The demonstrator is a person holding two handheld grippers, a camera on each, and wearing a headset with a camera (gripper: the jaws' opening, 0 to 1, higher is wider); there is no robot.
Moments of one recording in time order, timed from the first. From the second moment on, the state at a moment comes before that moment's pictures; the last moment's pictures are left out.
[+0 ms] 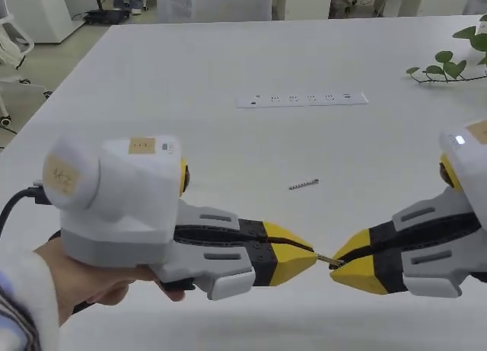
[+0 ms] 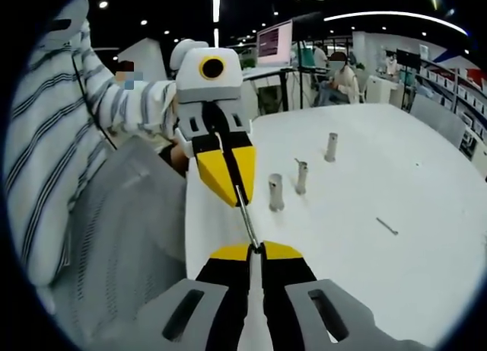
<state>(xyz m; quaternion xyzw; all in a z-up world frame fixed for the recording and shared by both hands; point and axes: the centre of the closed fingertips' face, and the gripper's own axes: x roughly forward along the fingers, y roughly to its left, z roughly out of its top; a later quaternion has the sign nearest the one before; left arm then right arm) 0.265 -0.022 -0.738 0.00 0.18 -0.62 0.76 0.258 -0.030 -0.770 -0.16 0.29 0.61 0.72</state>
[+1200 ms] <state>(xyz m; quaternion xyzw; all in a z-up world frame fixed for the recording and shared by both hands) 0.254 -0.013 -0.760 0.05 0.21 -0.63 0.74 0.248 -0.026 -0.760 -0.15 0.30 0.63 0.70</state>
